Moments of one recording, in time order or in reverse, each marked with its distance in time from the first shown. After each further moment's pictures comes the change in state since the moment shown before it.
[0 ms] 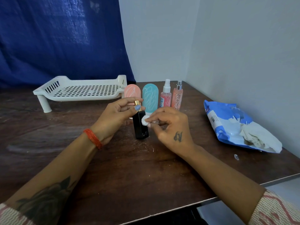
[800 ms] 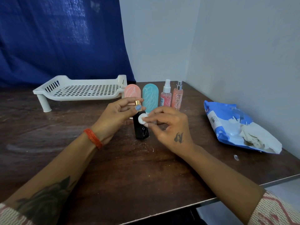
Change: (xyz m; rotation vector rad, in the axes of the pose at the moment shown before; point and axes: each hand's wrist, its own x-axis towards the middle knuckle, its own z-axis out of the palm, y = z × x) left_hand 0.000 -0.002 0.000 -0.016 -0.022 0.022; right_hand 0.002 0.000 0.001 0.056 0.016 -0.080
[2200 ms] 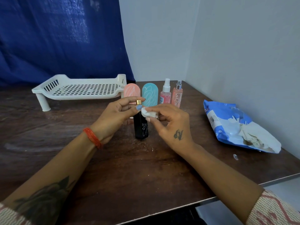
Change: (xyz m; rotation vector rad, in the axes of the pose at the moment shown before) left_hand -0.001 0.002 0.002 -0.031 -0.029 -0.006; right_hand 0.002 0.002 -0.002 -0.054 0.035 0.039
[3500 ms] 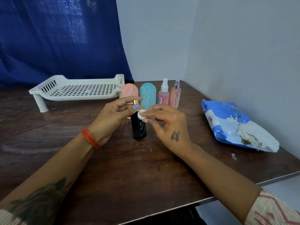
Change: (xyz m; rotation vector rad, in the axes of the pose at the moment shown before) left_hand -0.001 -0.001 0.000 -0.011 0.016 -0.006; right_hand -0.002 0.002 0.003 0.023 0.011 -0.070
